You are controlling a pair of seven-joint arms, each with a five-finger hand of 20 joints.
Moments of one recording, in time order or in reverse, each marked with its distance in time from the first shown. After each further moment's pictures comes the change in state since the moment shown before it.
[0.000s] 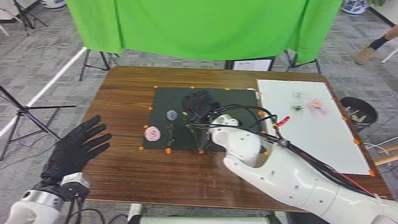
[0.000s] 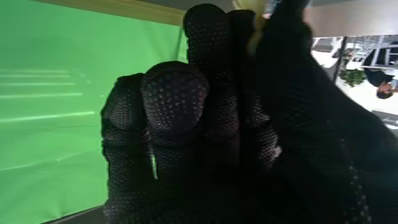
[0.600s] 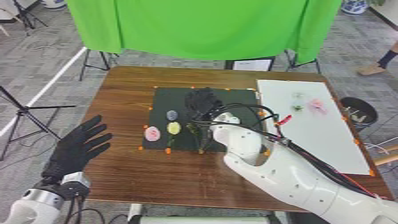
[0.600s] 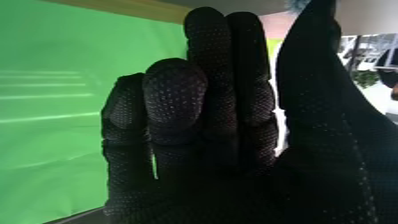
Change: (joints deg) left arm -0.4 0.4 0.1 0.3 0.0 -0.3 -0.5; right arm -0.4 -0.2 1.5 -0.2 0.1 -0.9 1.5
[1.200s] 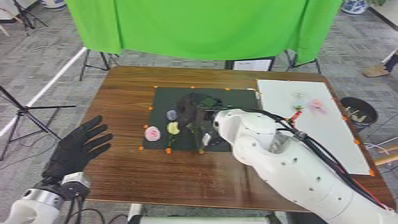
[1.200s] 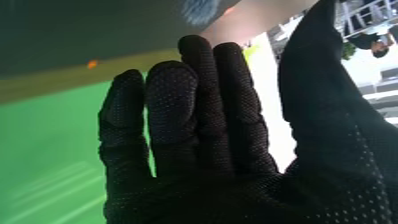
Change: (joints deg) left arm -0.1 0.1 0.0 0.2 0.0 -0.3 -0.3; right arm -5.1 -0.4 11.5 -8.2 22.4 -15.5 -4.8
